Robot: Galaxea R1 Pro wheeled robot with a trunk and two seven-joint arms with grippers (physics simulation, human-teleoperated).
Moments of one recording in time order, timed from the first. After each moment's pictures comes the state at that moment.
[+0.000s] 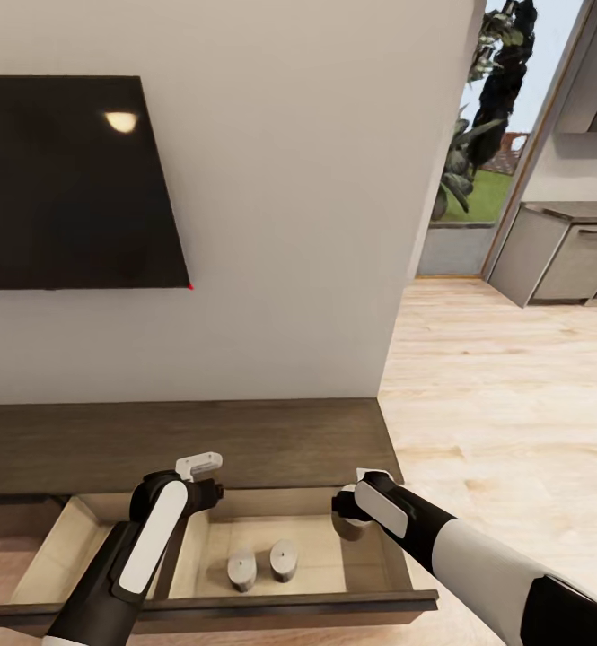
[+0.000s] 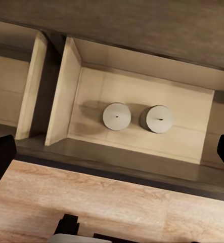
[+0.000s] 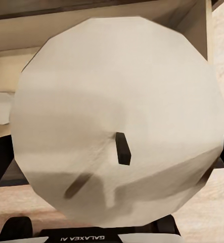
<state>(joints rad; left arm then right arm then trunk) -0.41 -0.01 -0.15 -1.40 0.69 0.99 0.74 -0.83 -0.03 1.01 -0.58 -1.31 0.49 -0.56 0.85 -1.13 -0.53</state>
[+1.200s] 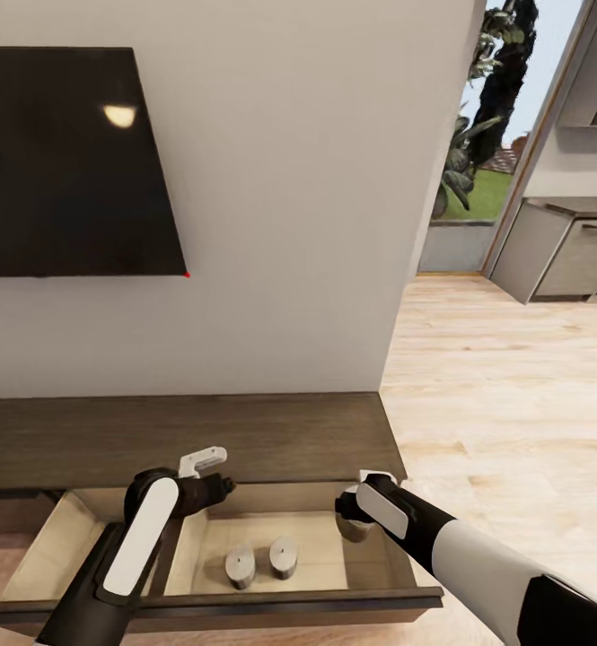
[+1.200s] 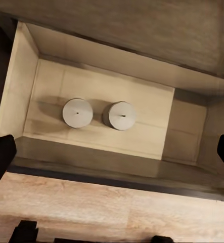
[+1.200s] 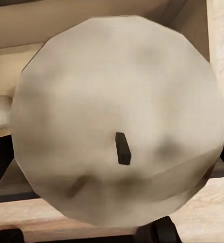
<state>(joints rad) -0.40 0.00 -0.15 -1.46 0.87 0.99 0.74 -0.83 -0.02 1.01 -0.54 -1.31 0.47 -0.56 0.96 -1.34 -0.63</state>
